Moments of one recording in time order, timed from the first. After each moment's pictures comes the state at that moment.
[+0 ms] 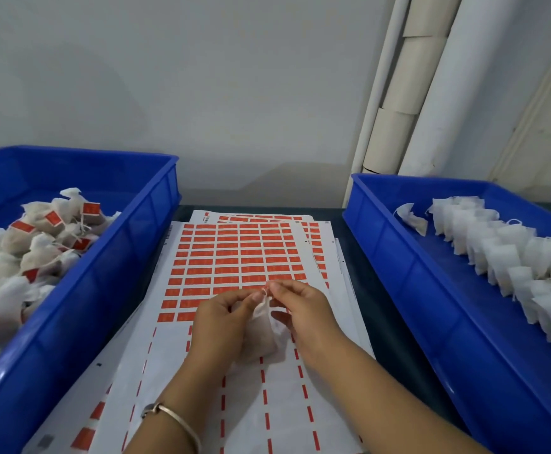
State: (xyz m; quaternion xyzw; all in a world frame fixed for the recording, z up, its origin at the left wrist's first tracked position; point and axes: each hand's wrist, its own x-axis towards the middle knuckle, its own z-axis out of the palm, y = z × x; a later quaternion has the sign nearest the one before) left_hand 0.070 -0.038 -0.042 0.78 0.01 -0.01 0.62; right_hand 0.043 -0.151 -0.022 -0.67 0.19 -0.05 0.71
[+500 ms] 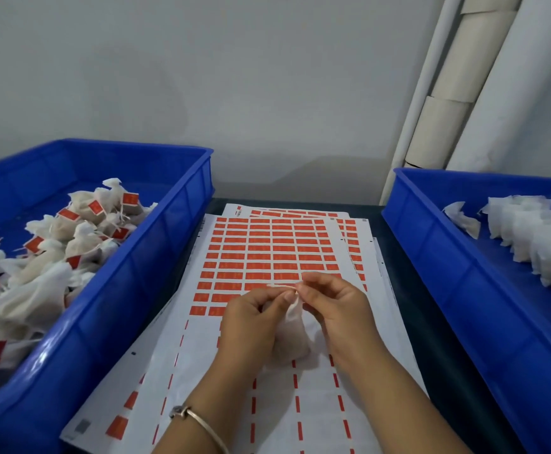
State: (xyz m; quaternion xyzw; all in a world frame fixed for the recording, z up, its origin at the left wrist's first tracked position) left_hand 0.066 -0.032 -0.039 0.78 0.00 0.00 0.63; right_hand 0.050 -0.151 -0.037 -0.66 0.12 -0.12 0.73
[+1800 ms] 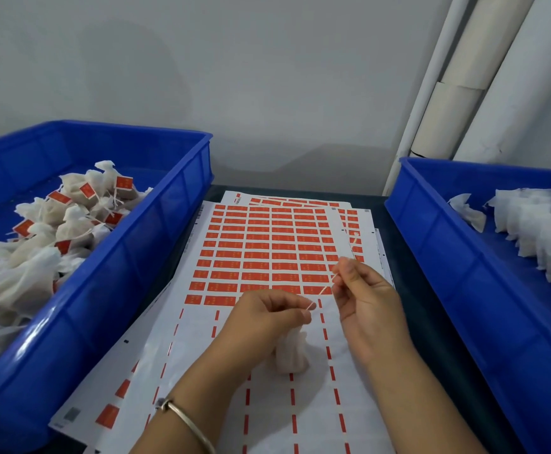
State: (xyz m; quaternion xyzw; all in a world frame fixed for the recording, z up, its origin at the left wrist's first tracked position) left_hand 0.058 -0.031 -0.032 0.74 -0.03 -0.17 0.65; right_hand 0.041 -0.176 -0.027 -0.49 0.15 -0.13 0.85
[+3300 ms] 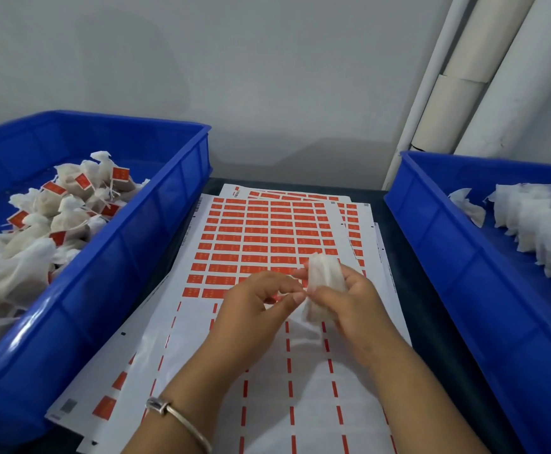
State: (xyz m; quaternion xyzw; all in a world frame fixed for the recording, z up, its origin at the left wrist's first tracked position) left_hand 0.055 -0.025 -0.027 0.83 -0.15 -0.01 0.54; right_hand 0.038 -0.173 -0.035 -0.74 0.09 -0.05 0.67
